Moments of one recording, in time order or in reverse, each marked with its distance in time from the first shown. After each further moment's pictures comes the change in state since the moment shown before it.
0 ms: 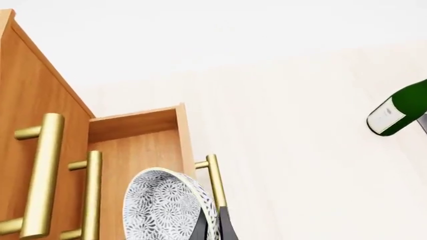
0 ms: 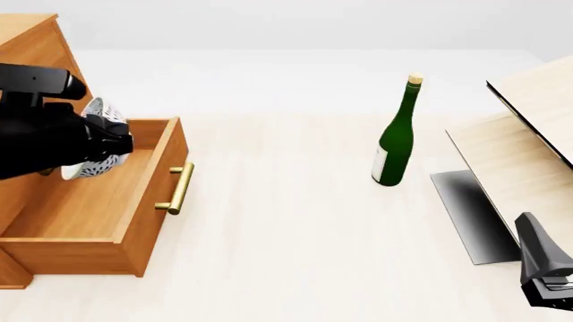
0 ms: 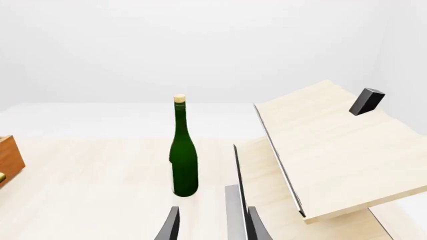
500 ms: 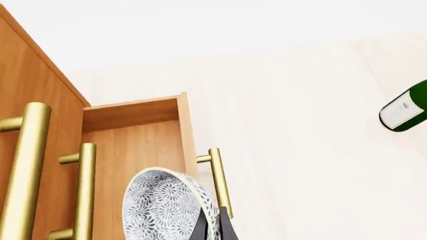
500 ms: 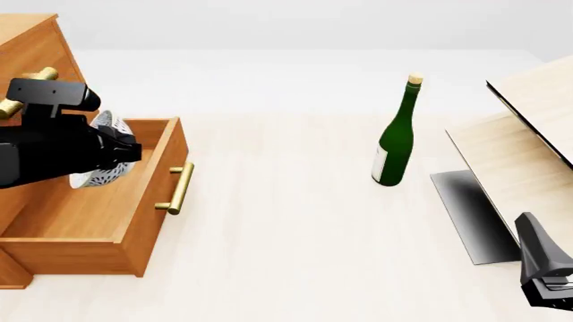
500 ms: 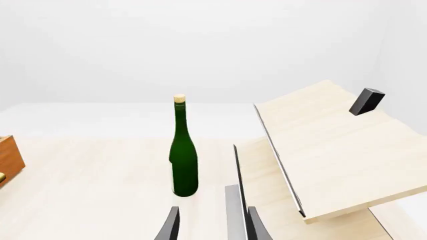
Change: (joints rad) left arm 0.013 0.067 0.027 -0.041 -0.011; right arm 0.000 0.000 0.000 0.000 0.000
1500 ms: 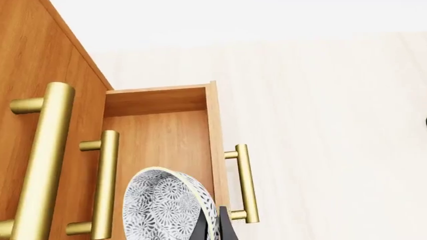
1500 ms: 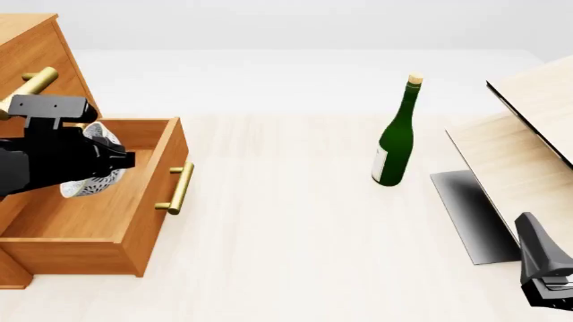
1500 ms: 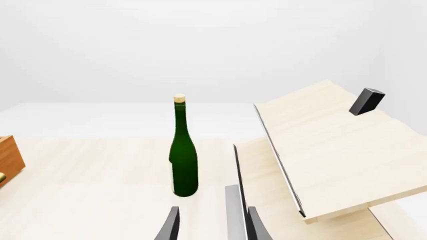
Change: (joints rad) left arm 0.099 0.082 0.043 -0.081 0.025; right arm 0.000 0.000 0.000 0.000 0.000
